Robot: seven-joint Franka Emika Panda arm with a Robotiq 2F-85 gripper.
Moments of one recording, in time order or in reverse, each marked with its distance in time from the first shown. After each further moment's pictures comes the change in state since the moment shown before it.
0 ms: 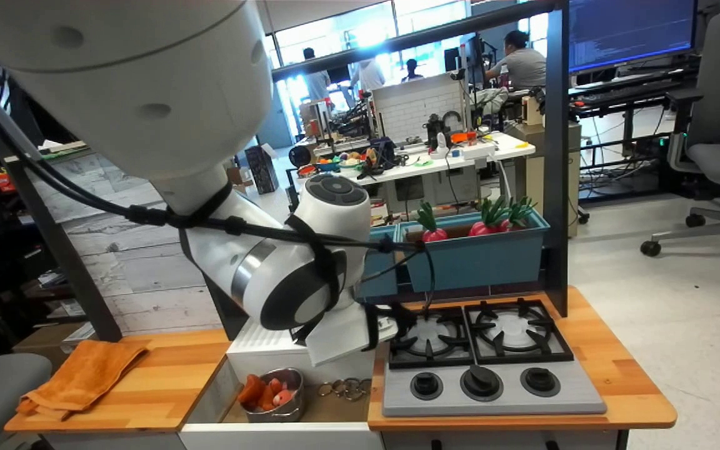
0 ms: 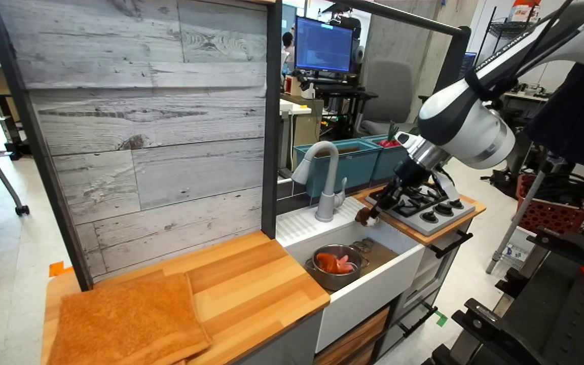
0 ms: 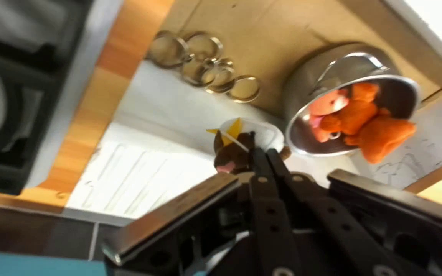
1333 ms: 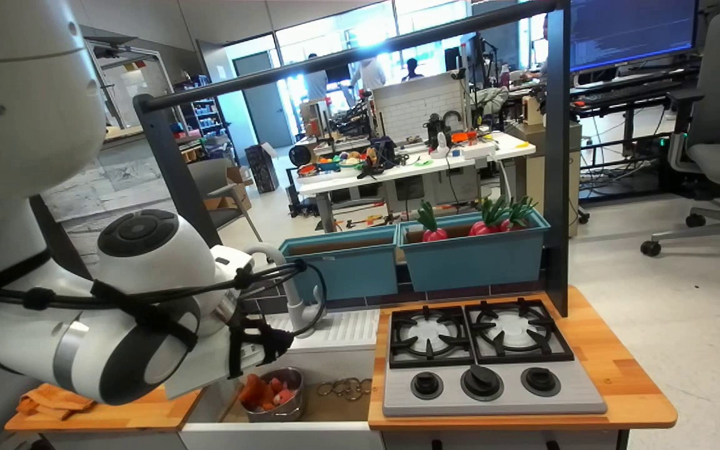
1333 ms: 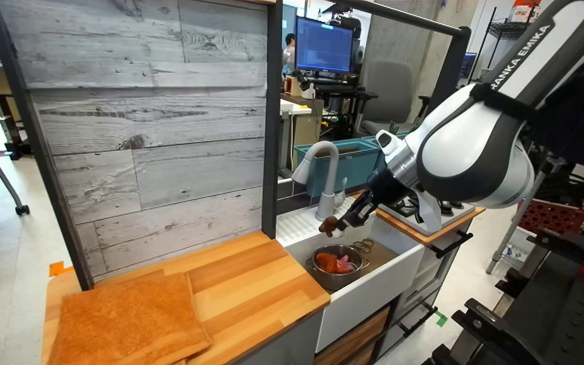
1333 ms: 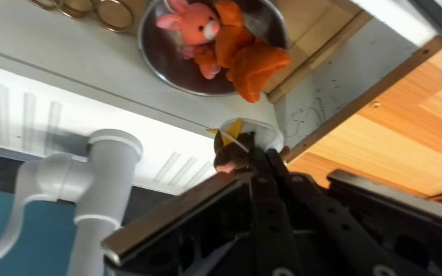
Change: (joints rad) arm 0.262 -0.128 -0.091 -0.361 -0.162 0.558 0.439
